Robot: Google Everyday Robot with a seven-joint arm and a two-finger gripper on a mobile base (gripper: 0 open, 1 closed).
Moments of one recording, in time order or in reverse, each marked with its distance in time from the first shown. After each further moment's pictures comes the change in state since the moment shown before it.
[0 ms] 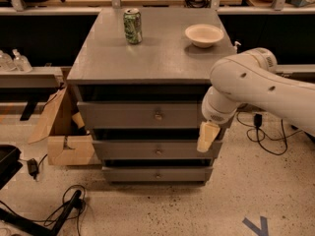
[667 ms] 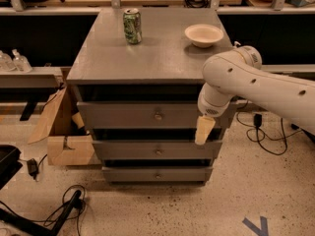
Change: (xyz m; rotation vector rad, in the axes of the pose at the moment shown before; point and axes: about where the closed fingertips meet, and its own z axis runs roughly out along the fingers) arm -0.002 -0.033 0.036 -0.014 0.032 -0.018
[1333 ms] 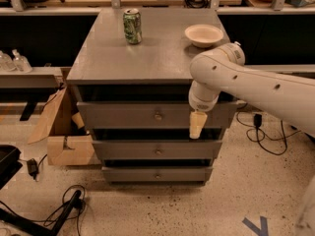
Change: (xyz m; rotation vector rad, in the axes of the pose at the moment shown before) arm -0.026 -0.023 0.020 0.017 0.011 -0.107
